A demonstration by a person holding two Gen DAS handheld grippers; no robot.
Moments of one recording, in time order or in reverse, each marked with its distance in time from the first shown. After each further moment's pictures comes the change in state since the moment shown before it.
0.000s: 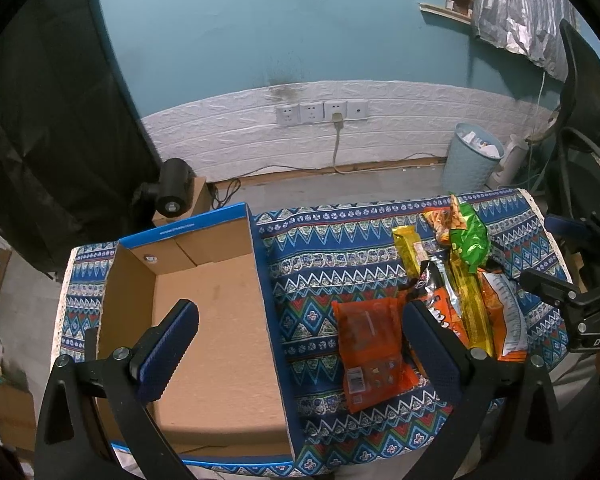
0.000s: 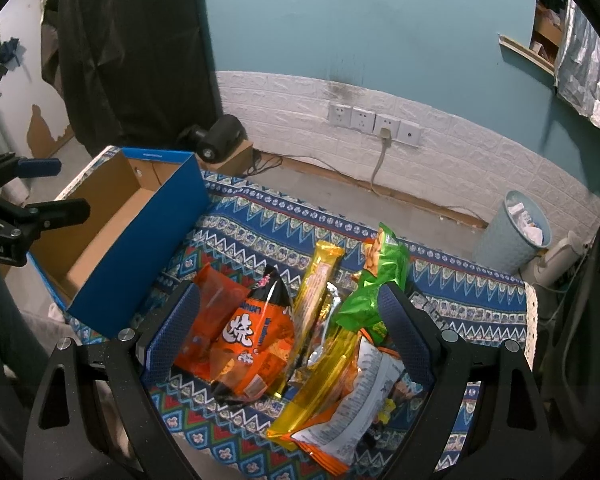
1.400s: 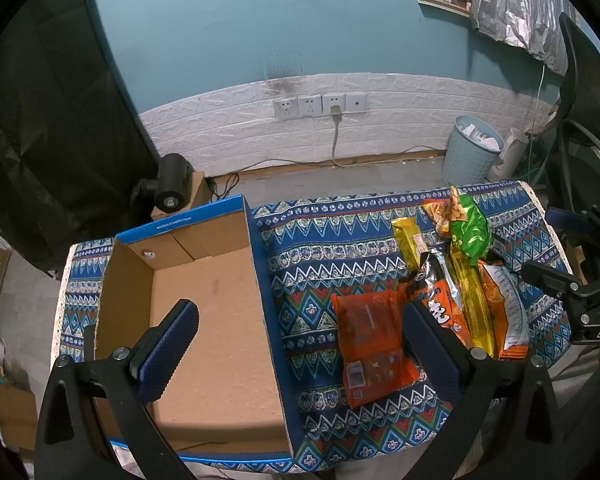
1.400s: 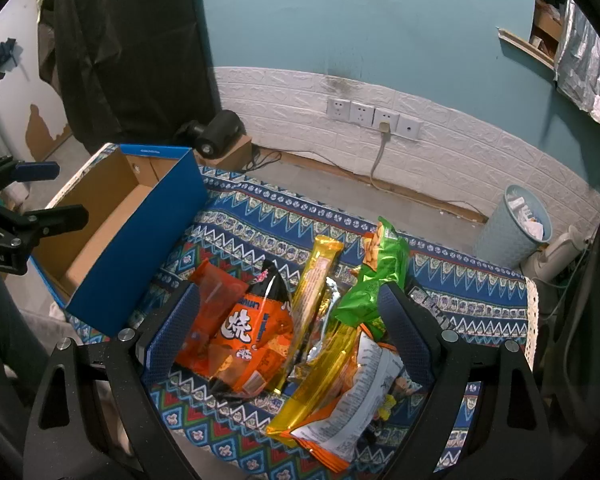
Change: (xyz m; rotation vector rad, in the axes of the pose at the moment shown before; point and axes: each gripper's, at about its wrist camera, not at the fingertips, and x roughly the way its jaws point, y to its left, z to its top) left arm 0.003 -0.003 -0.006 0.009 0.014 0.000; right arm 0.003 -0.003 0.001 0.009 0.017 -0.001
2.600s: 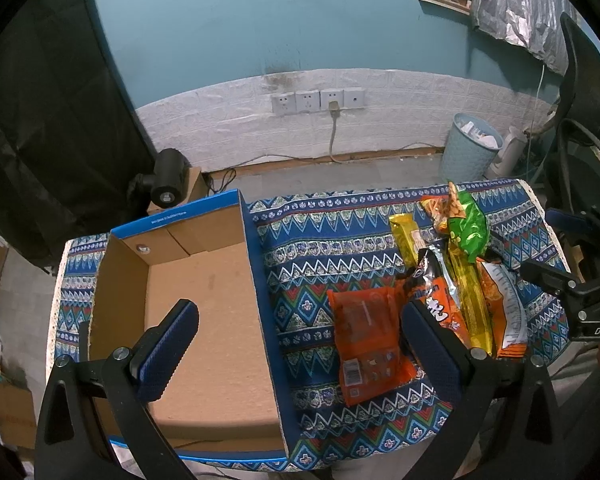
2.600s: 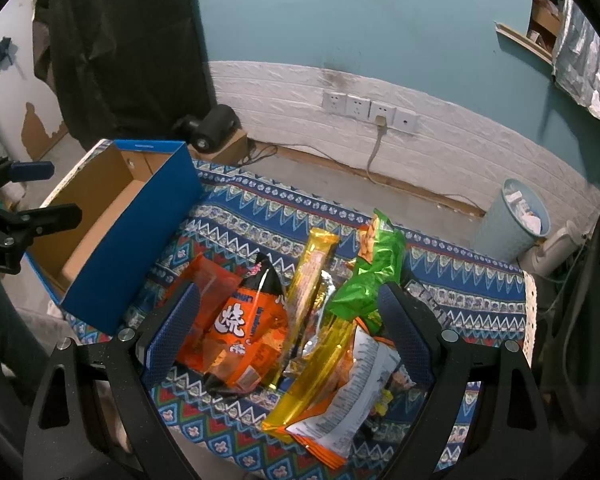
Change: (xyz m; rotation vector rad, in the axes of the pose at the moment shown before) left arm 0.006 -0.005 -0.001 -0.006 0.023 -0.011; right arm 0.003 -0.005 -0.003 0.008 0.021 -0.013
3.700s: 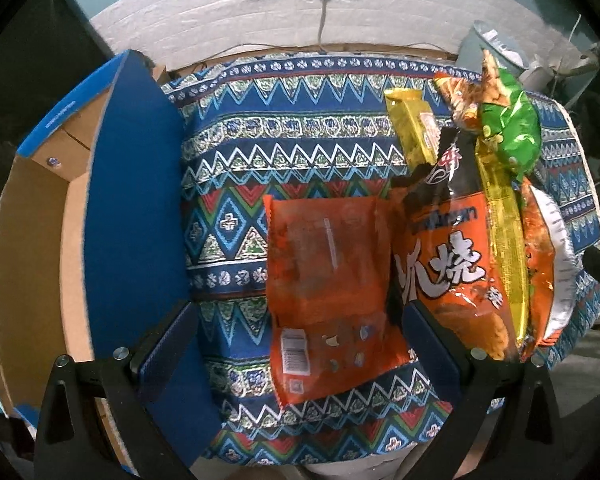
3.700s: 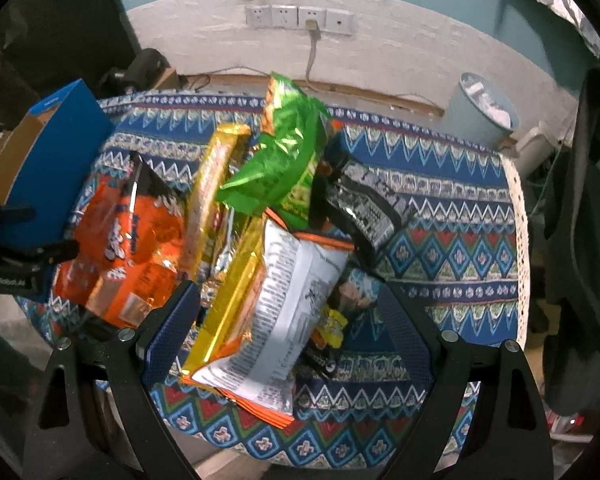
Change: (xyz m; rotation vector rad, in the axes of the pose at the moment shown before) left arm 0.137 -0.057 -0.034 -0.018 0.382 -0.009; right arm 0.055 -0.069 -0.065 0.193 0.276 -0.116
